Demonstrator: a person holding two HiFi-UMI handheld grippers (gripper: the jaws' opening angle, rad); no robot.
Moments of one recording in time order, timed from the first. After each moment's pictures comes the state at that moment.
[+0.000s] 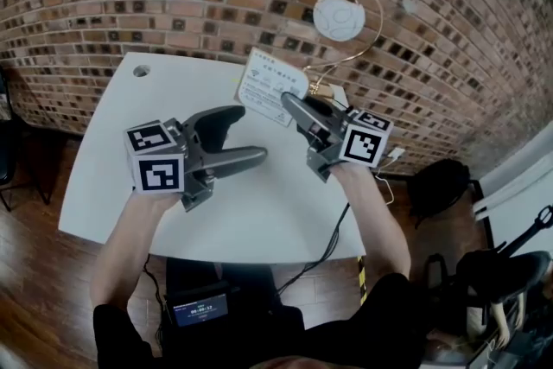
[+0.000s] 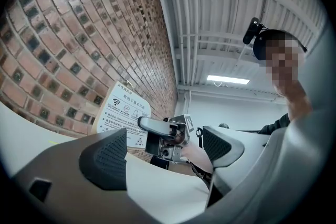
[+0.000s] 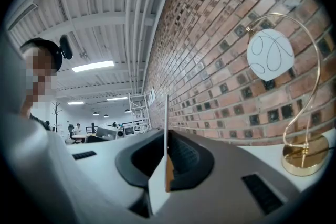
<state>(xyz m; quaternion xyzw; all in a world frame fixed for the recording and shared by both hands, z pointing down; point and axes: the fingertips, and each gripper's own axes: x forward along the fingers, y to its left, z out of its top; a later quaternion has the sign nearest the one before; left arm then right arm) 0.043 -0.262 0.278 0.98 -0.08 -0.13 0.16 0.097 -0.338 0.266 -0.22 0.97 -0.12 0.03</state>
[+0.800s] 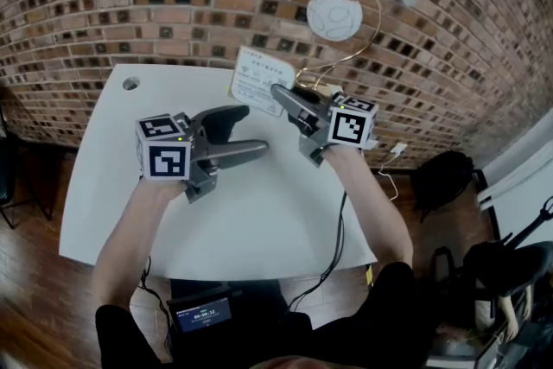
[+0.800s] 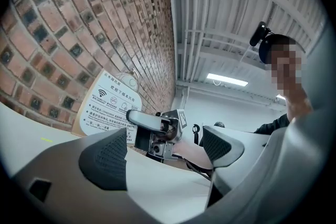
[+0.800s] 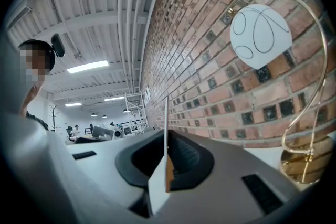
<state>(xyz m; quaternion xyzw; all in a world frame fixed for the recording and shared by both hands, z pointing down) 0.068 -0.319 0.303 0.97 -0.04 -0.11 0.19 0.103 -0.410 0.291 -0.23 0.96 -0.14 0.02</state>
